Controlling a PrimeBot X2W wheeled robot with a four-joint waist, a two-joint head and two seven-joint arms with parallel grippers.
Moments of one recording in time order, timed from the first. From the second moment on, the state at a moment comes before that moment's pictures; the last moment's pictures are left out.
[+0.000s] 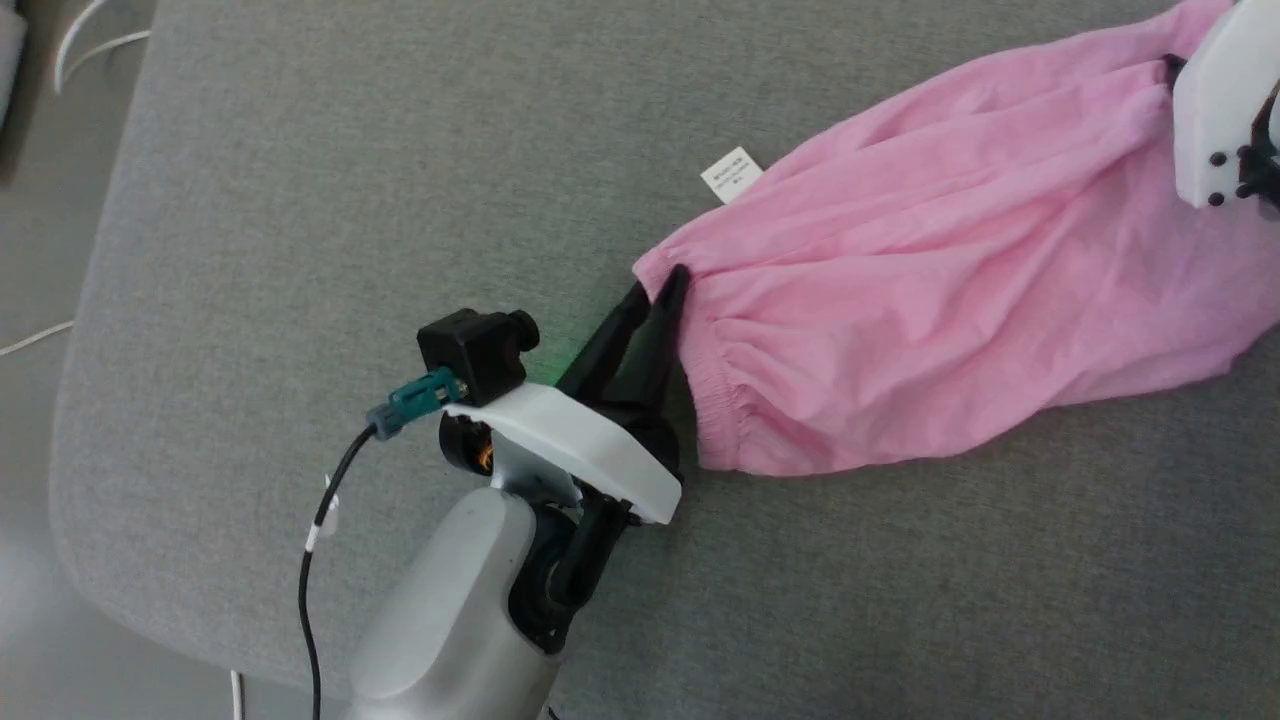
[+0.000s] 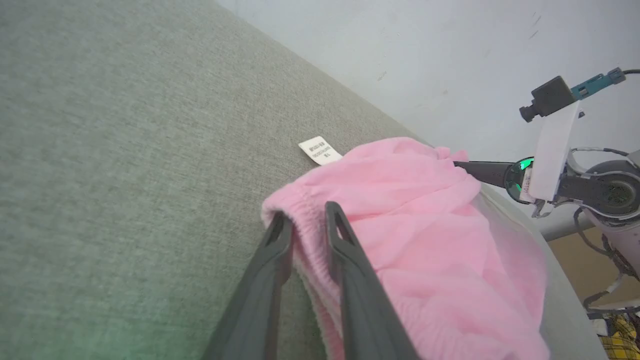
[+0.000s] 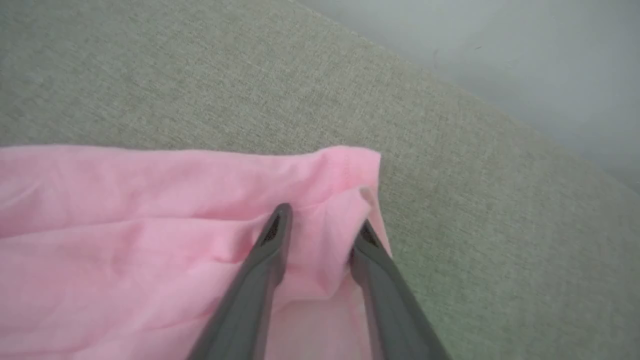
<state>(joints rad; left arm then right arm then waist) -0.44 0.06 -0.47 0.18 -0.75 0.02 -0.08 -0.97 -0.41 0.21 0.57 0.24 0.13 0.68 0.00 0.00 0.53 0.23</state>
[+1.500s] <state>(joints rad) -0.34 0.14 -0.58 0.32 -0.65 0.22 0.08 -0.32 -0.10 -0.16 0.20 0.20 0.13 0.18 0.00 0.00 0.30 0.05</state>
